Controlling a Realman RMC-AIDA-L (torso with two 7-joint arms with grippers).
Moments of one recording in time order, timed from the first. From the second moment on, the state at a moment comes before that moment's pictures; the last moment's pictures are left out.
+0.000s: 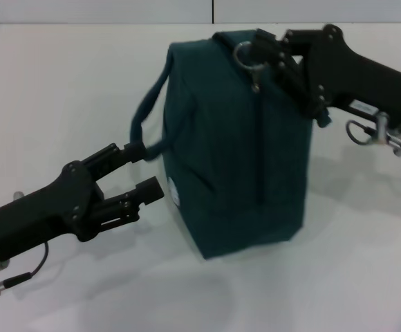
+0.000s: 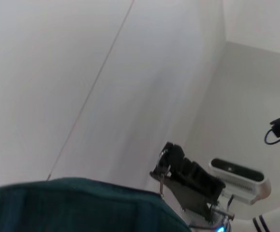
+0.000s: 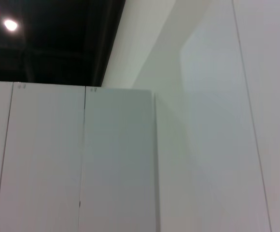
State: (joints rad) left arm -0.31 -2.09 0.69 0.41 1.65 1.93 -1.21; right arm 0.77 2.03 -1.06 -0.13 -1.16 -1.75 0.78
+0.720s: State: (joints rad) left arm -0.40 -2.09 0.69 0.25 1.51 1.71 -1.01; right arm 0.86 2.03 -1.06 -0.11 -1.10 -1.67 0.77
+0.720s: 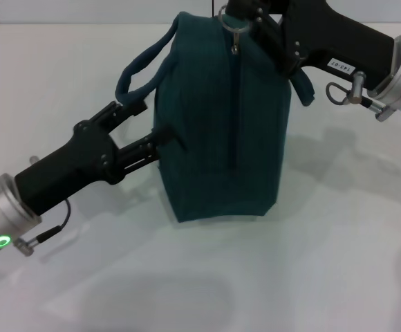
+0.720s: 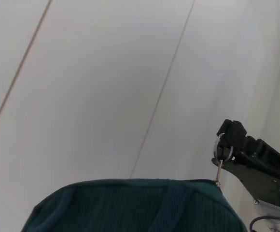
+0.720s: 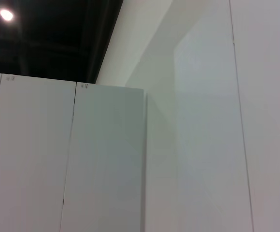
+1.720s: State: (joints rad) left arm -0.43 -2.09 0.70 0.22 1.51 1.63 -1.01; right arm 0.90 2.03 -1.06 -0.11 -1.10 -1.60 0.75
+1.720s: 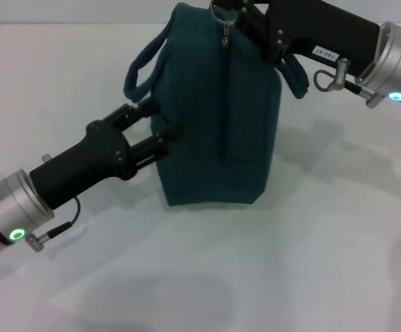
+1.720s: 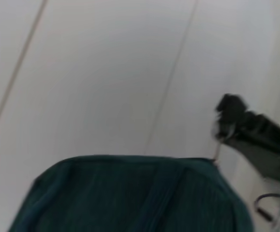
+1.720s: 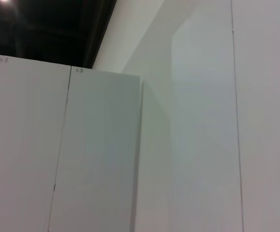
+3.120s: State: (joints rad) left arm -0.44 -2.10 0.72 0.19 1.47 1.63 -0.99; right arm 0.92 2.03 -1.07 -0.11 -1.10 -1.55 0.74
